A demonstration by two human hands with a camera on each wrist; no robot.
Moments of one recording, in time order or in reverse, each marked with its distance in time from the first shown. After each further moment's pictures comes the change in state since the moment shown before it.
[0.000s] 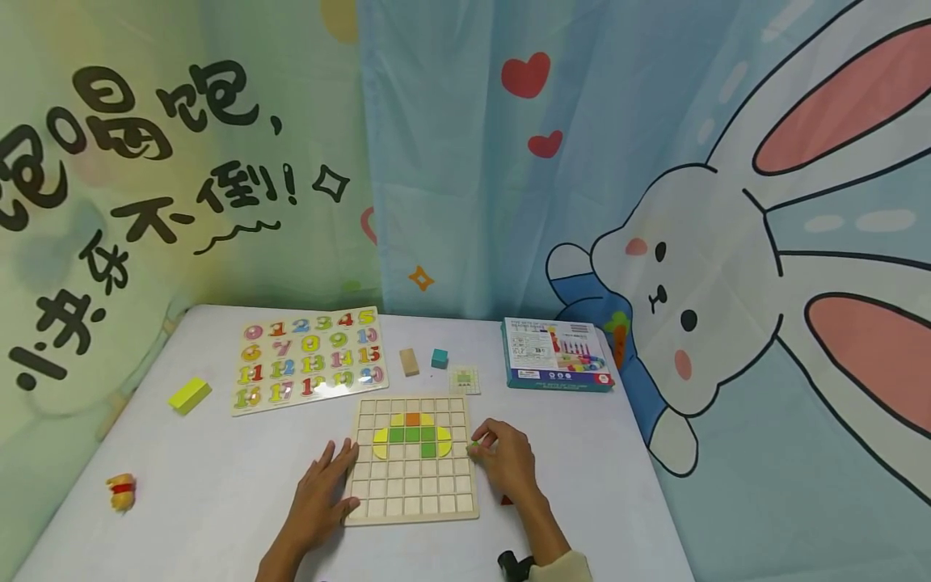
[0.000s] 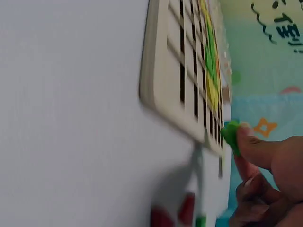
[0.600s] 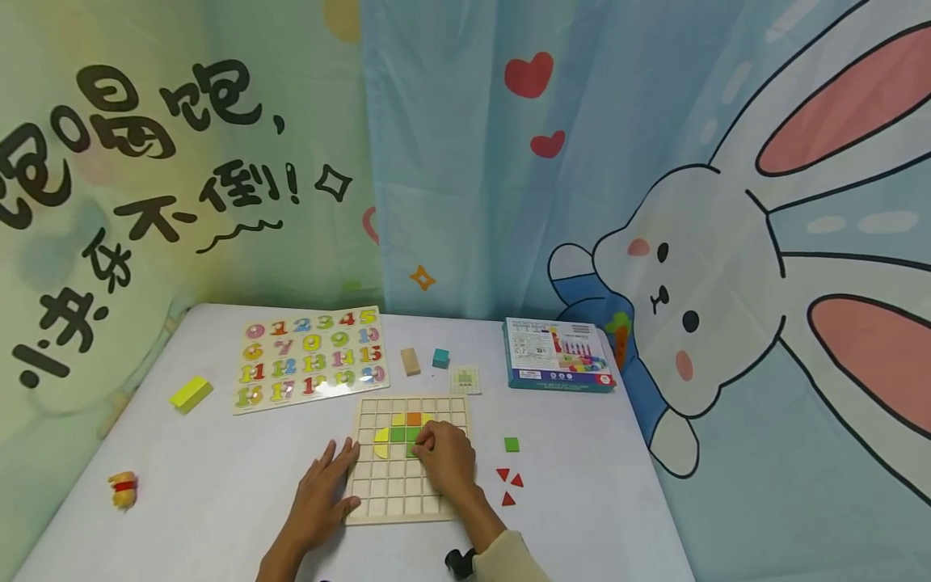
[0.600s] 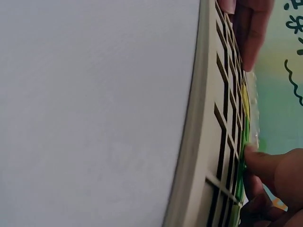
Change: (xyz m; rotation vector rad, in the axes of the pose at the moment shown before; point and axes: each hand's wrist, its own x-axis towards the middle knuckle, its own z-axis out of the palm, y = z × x) left_hand 0.000 -0.001 0.000 0.003 0.005 0.003; right_hand 0.000 -0.057 0.073 0.009 -0.034 -0.102
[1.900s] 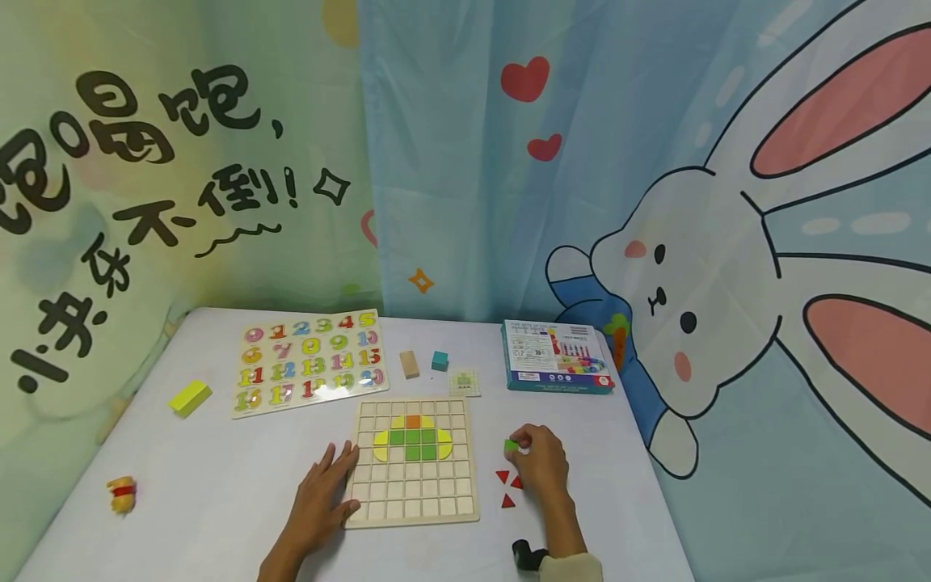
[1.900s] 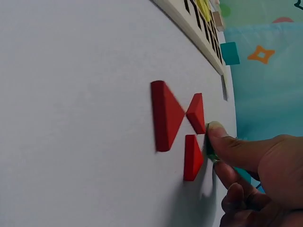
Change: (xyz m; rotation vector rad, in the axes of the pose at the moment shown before) left_hand -0.001 -0.001 0.000 -0.012 0.003 0.005; right_hand -0.002 0.105 -0.094 -0.110 0.085 0.311
